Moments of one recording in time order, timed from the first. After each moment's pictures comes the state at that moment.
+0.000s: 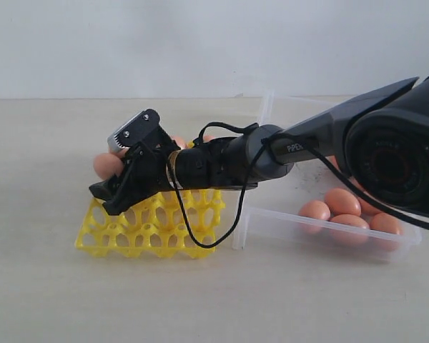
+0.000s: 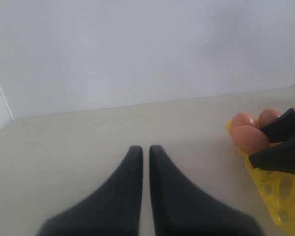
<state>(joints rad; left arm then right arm) 0.04 0.00 0.00 0.20 0.18 -0.09 0.69 2.42 -1.54 -1.05 -0.53 0.81</state>
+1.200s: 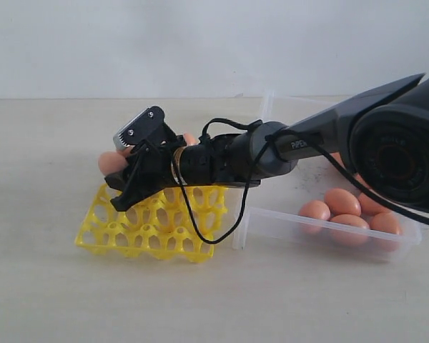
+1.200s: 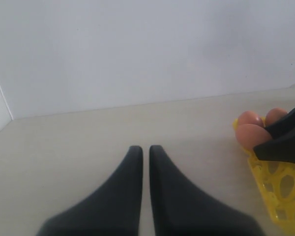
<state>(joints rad) 0.04 0.00 0.00 0.20 0.18 -0.09 0.68 2.40 -1.54 -1.01 -0.48 0.74</state>
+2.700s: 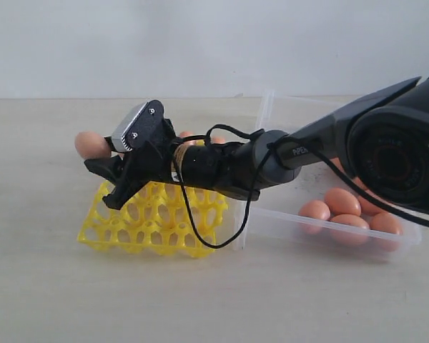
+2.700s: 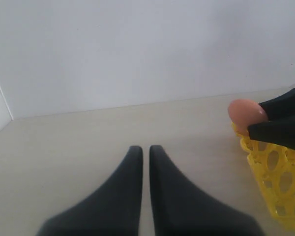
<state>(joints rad) 0.04 0.00 0.00 0.20 0.18 -0.09 0.68 2.40 -1.50 -0.75 -0.82 0.35</state>
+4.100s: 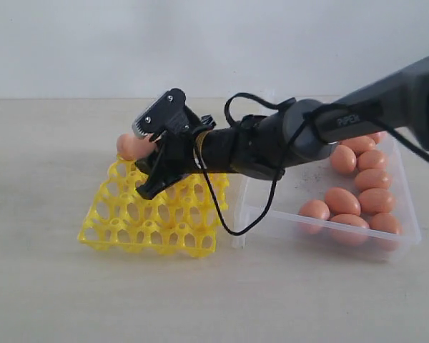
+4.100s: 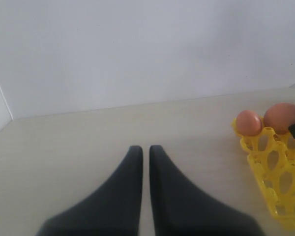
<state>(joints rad) 0.04 0.00 0.00 0.20 0.18 -0.09 0.67 2.19 -1.35 -0.76 -0.33 0.43</state>
